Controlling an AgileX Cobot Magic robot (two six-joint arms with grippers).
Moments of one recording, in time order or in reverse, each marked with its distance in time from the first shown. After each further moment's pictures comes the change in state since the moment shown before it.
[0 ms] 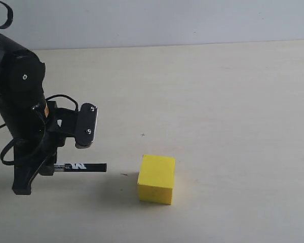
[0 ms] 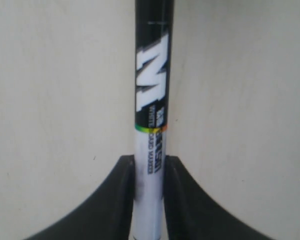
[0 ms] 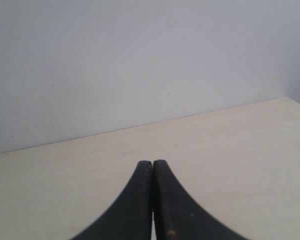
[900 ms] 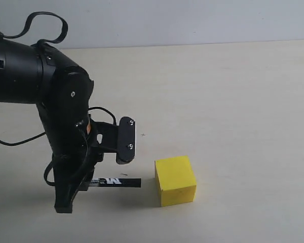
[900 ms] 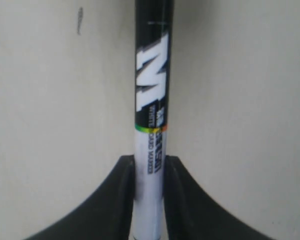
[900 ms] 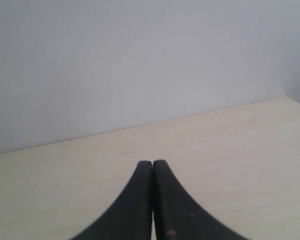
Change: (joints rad) left arm -0.199 0.074 -0.077 -0.059 0.023 -0.138; right arm 0.000 0.000 0.000 0.000 0.000 0.000
